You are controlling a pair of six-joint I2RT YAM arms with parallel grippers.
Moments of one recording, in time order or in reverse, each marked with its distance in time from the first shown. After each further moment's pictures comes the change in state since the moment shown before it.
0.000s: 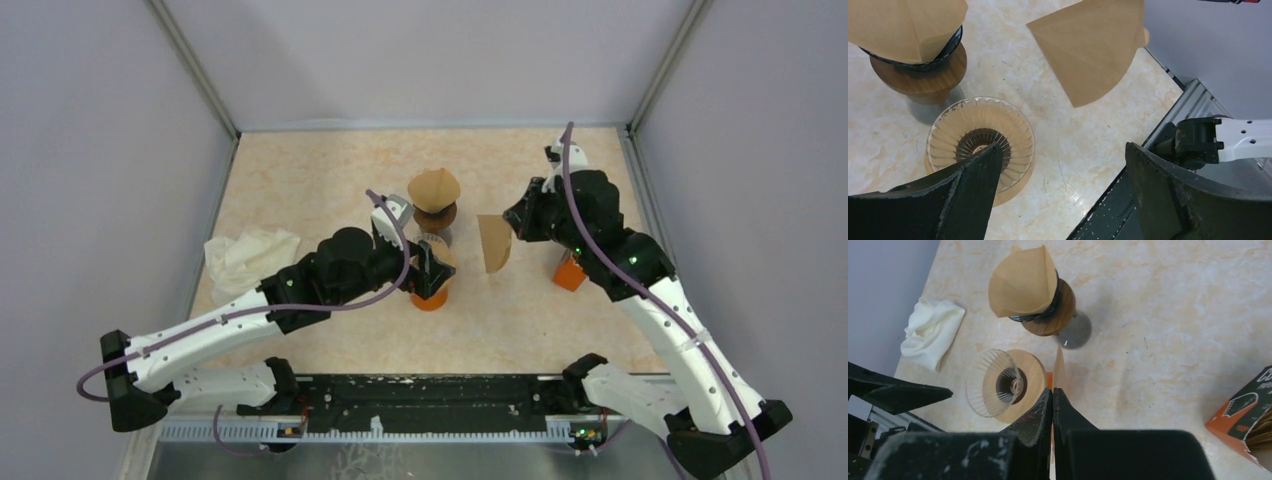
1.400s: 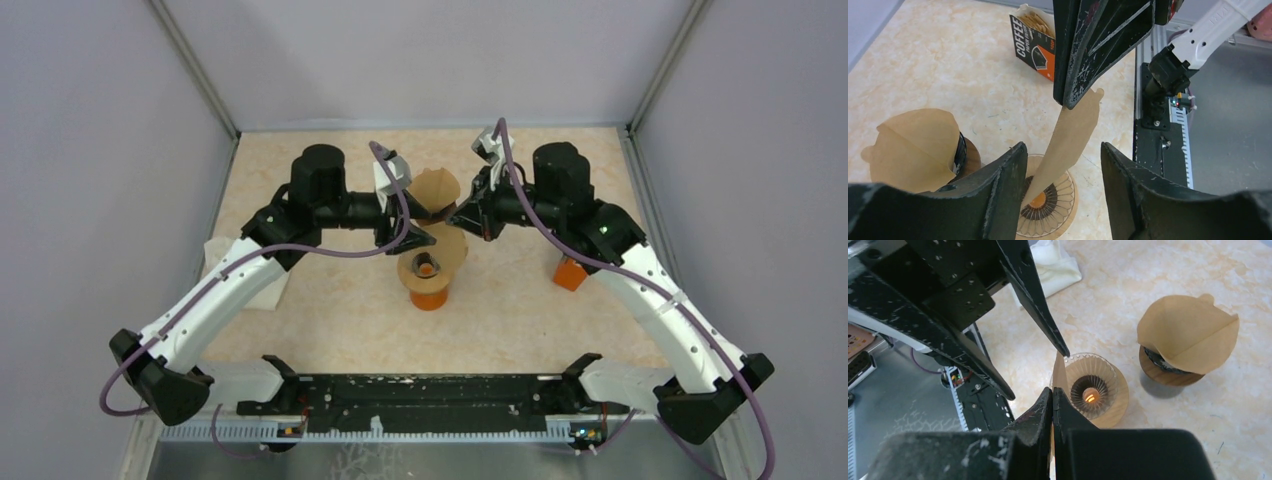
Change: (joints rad) left arm 0.393 0.185 0.314 -0.144 0.865 0.573; right arm 0.137 0.185 0.134 0.130 -0.505 -0.327
